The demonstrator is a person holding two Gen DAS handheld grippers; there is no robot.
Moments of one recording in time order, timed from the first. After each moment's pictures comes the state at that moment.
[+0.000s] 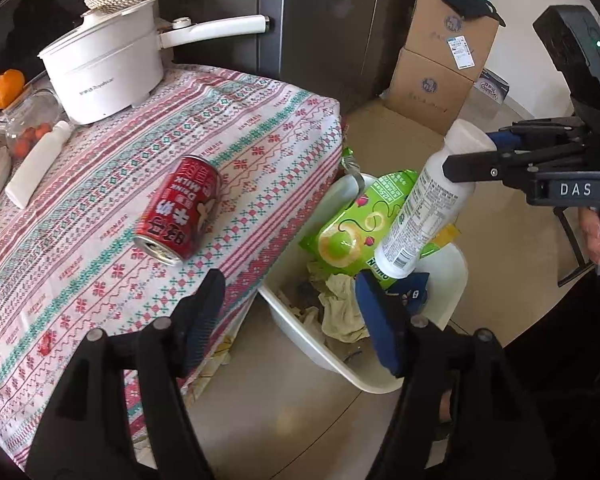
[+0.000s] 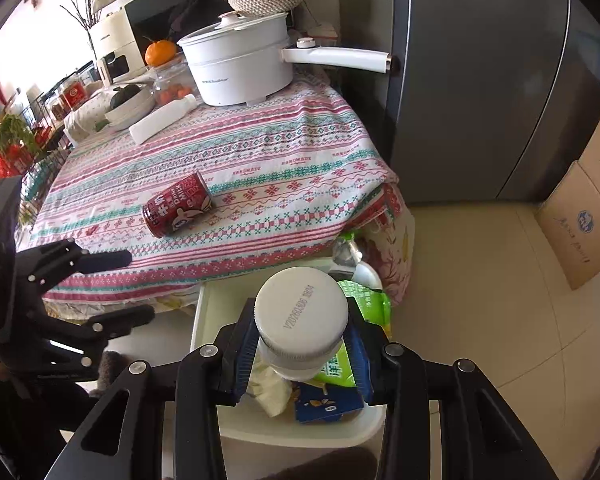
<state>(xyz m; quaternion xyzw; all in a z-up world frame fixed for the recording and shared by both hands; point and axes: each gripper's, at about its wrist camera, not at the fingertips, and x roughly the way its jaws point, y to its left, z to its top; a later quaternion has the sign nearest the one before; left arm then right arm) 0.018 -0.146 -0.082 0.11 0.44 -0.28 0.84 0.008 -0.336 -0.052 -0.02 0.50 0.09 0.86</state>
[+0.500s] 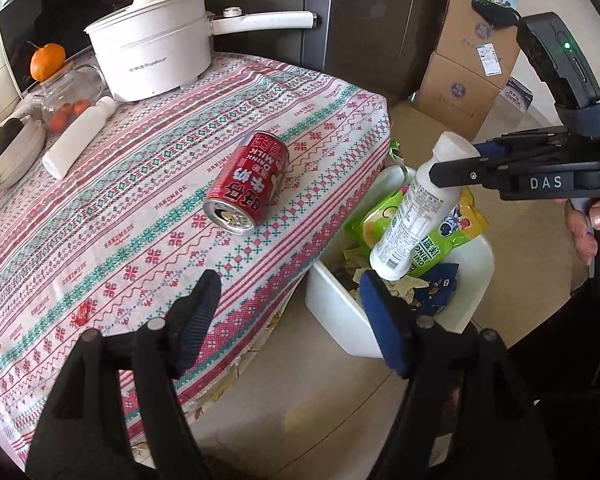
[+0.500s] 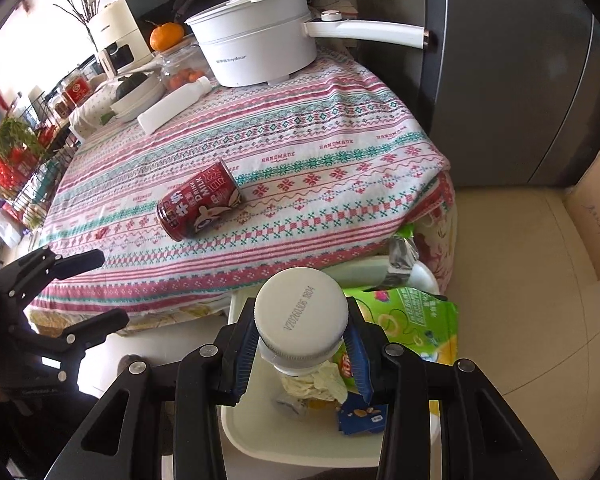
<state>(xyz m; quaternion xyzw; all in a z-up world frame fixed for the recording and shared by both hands) 0.017 -0.100 -0.084 0.10 0.45 -0.23 0.85 0.036 -0.297 -0.078 0.01 0.53 0.11 0.84</state>
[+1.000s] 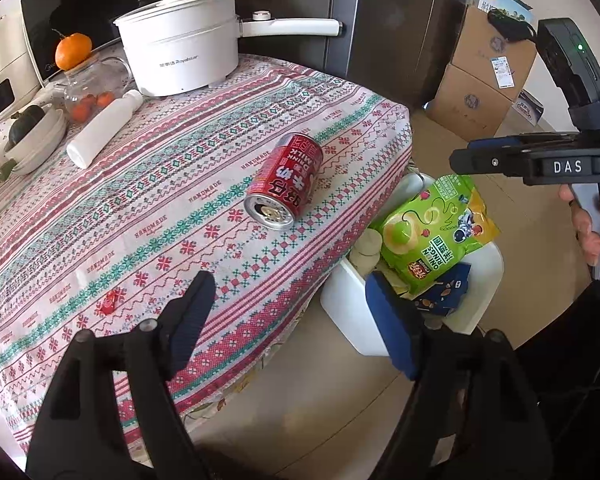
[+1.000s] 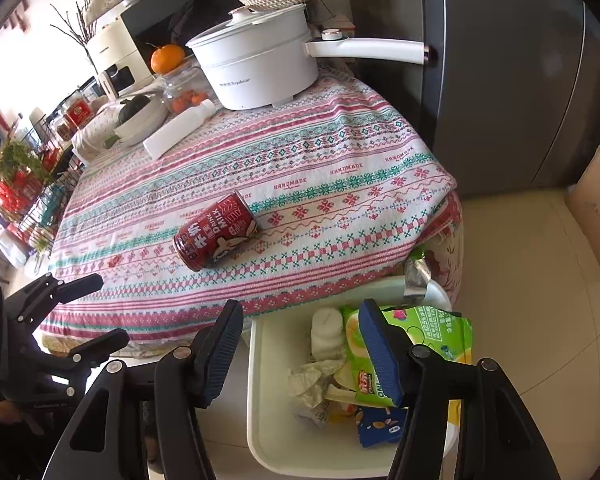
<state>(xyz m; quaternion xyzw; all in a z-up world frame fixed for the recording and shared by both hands) 0.019 -0.071 -0.078 0.09 0.45 -0.21 0.86 0.040 -0.287 -0.061 0.04 0.51 0.10 0.85</state>
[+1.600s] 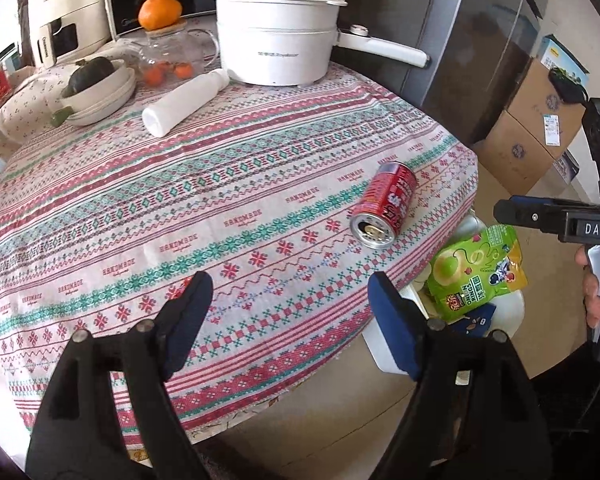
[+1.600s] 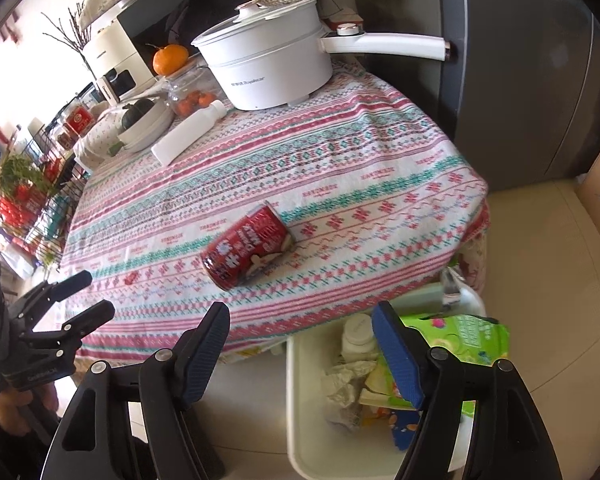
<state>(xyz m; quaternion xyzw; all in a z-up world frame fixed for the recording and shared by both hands) 0.047 0.009 -0.069 0.01 0.46 -0.12 0.88 0.065 -0.249 -0.061 0.07 0.52 0.11 0.84</state>
